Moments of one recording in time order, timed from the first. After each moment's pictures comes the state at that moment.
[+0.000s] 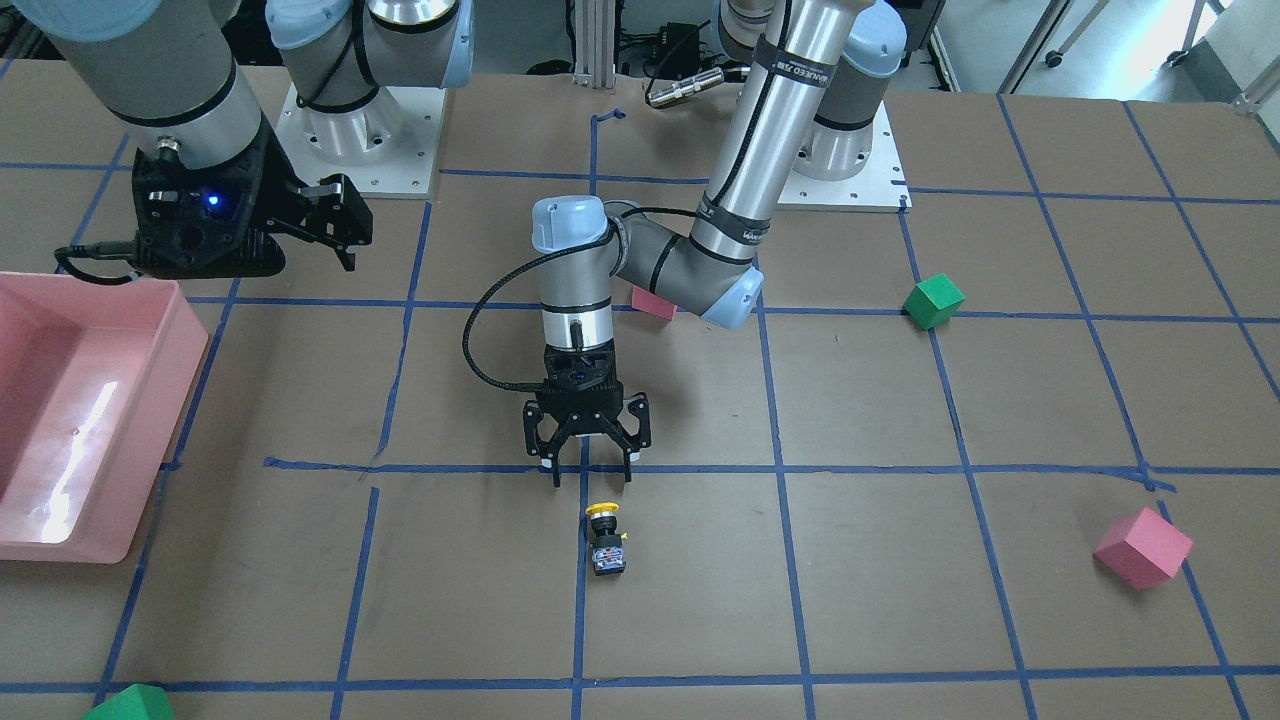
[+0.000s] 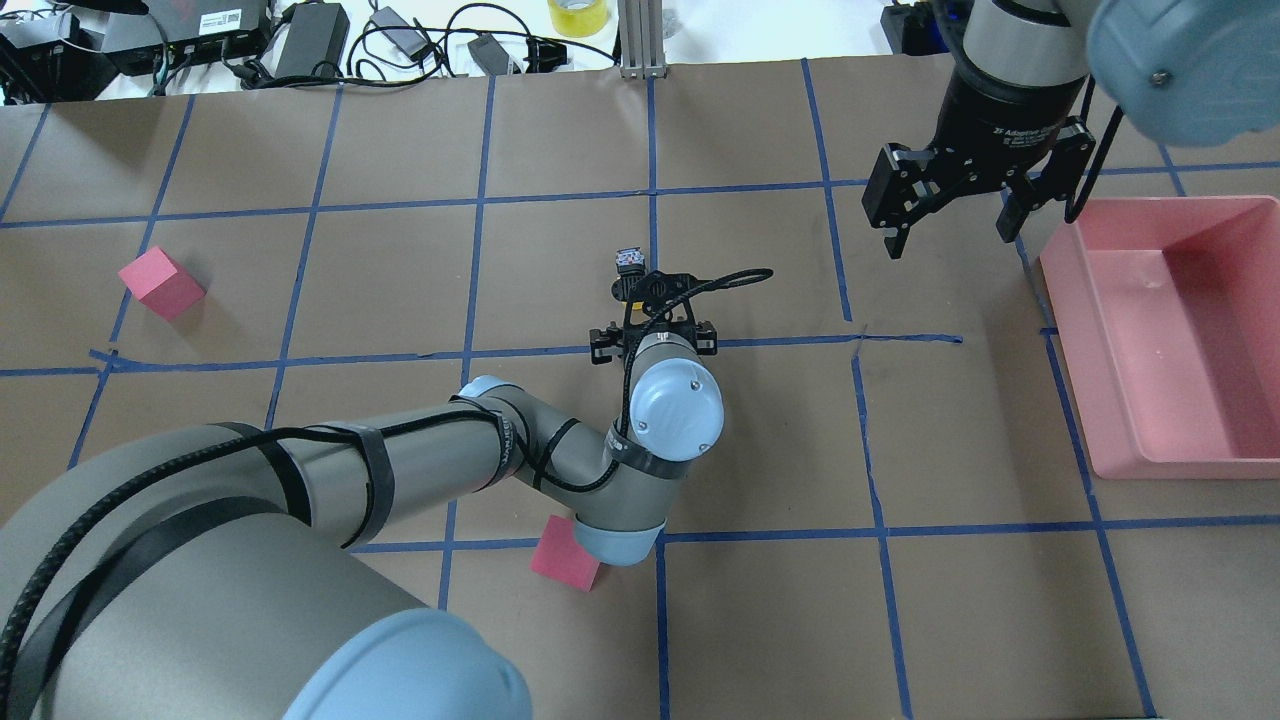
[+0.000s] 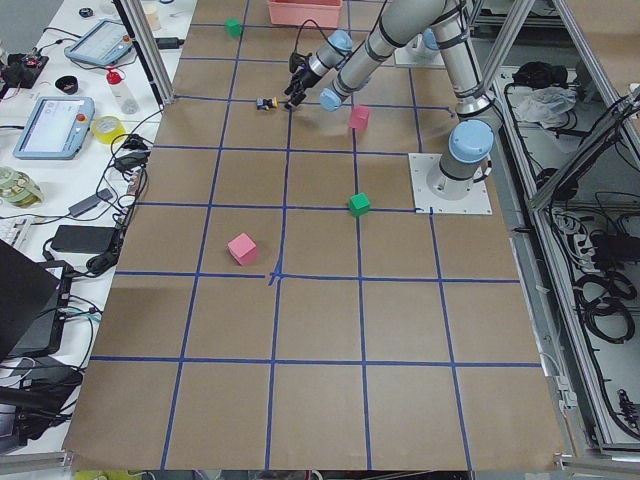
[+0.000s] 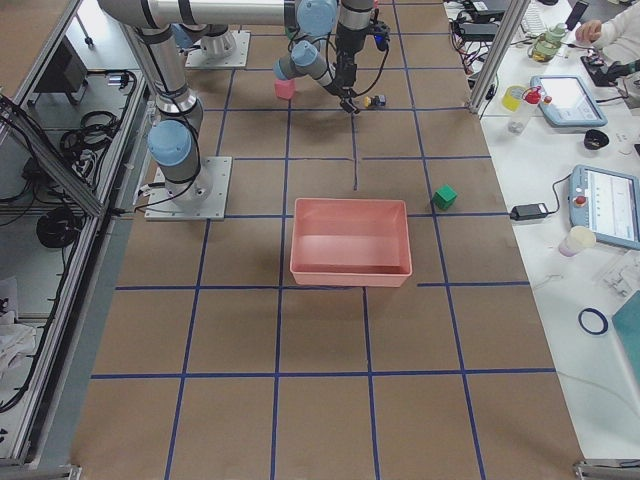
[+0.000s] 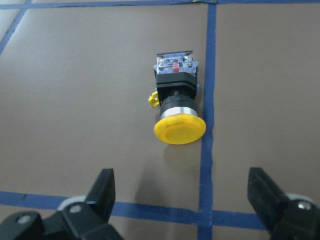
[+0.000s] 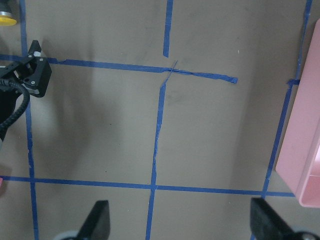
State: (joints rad) left arm -2.09 -2.24 -1.95 0.08 1.97 -0.41; right arm 1.58 -1.51 1.53 -1.47 -1.61 -0.08
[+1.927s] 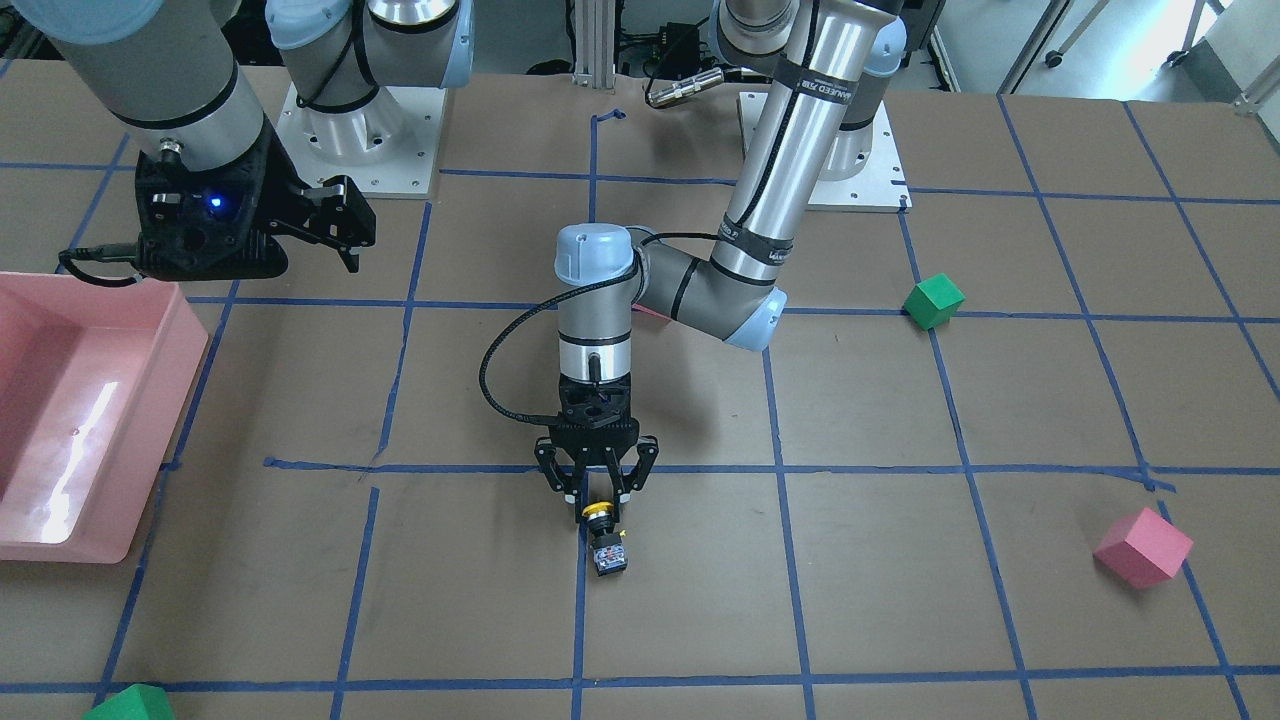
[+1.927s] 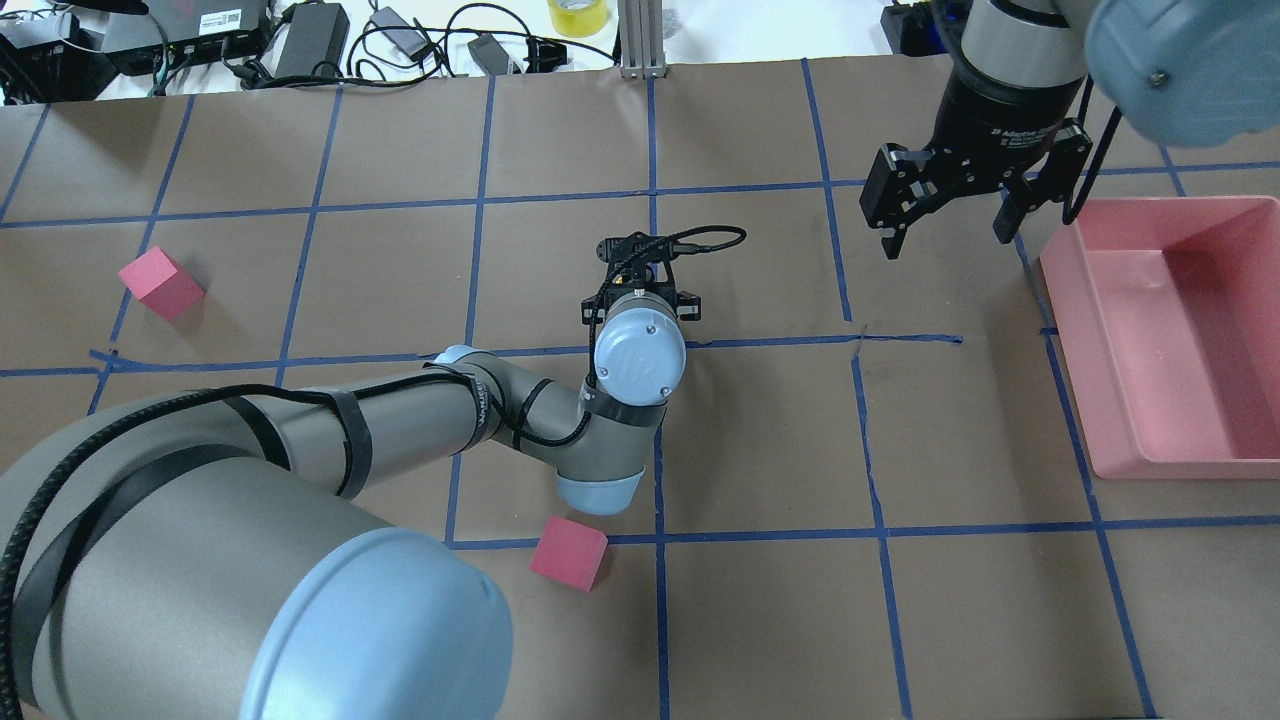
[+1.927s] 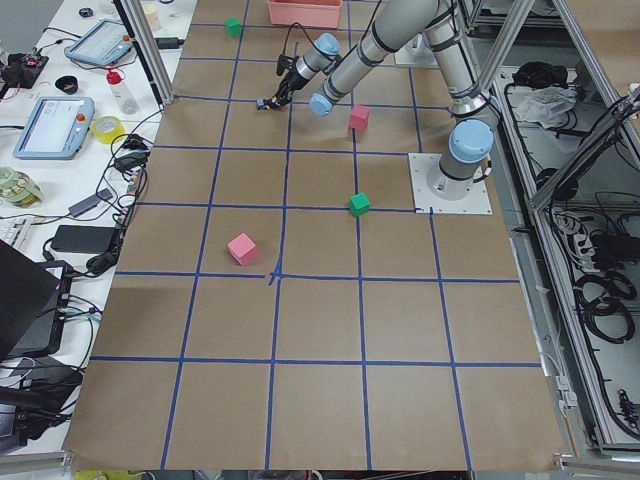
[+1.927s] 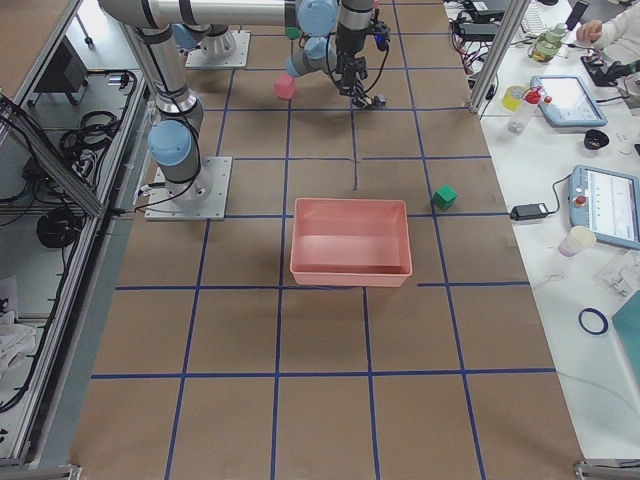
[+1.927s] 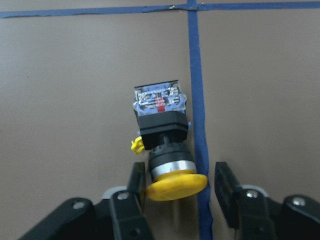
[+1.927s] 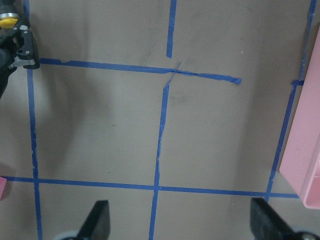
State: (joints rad) left arm -2.03 -2.26 -1.90 0.08 1.88 -0.36; right arm 1.58 -1.51 1.53 -1.48 -1.60 -0.08
